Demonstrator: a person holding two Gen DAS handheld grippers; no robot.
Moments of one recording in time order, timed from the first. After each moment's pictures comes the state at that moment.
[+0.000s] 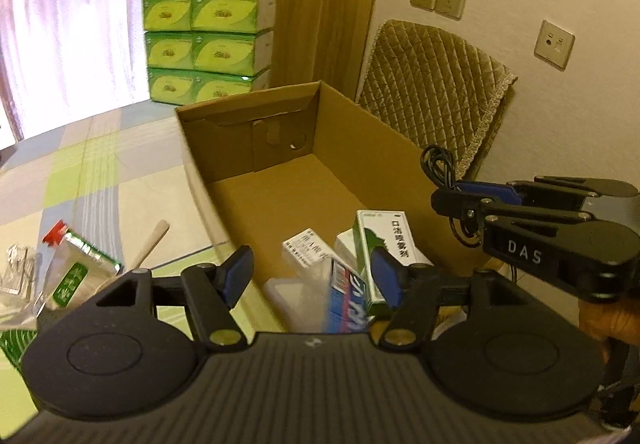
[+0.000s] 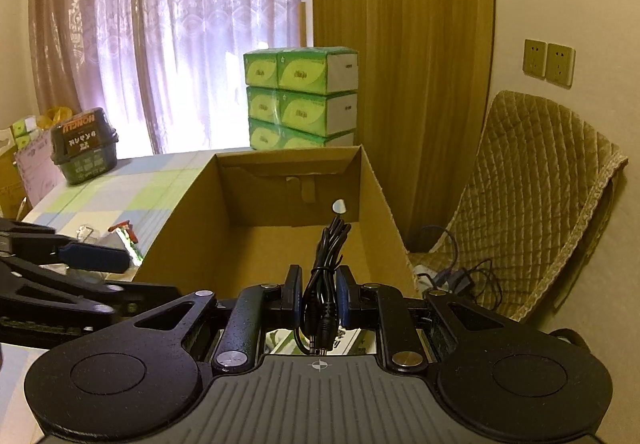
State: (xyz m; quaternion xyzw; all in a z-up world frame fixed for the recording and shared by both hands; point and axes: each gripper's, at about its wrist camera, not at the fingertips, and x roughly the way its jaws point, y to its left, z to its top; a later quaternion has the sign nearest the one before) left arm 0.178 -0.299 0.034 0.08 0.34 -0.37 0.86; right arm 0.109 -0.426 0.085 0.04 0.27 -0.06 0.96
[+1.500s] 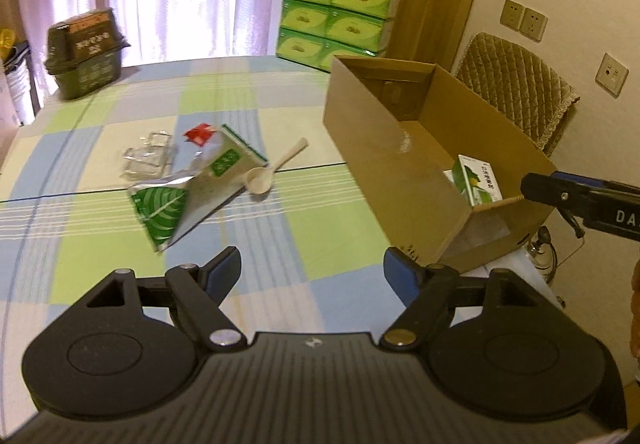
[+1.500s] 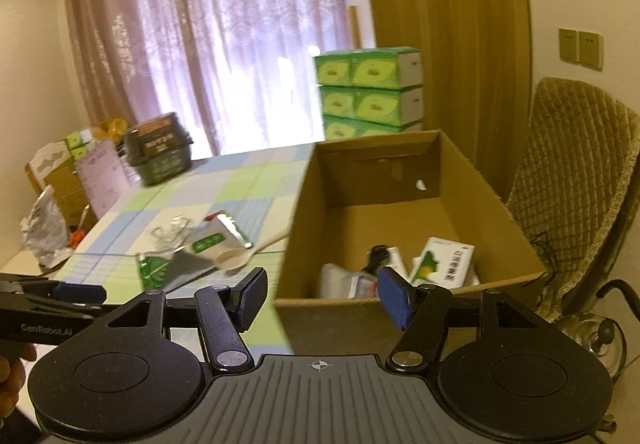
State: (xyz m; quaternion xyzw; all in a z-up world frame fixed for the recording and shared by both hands) left arm 0.126 -0.134 0.030 0.04 0.37 -0.25 0.90; right arm 0.045 -0.331 0.102 0.08 0.27 0.01 0.96
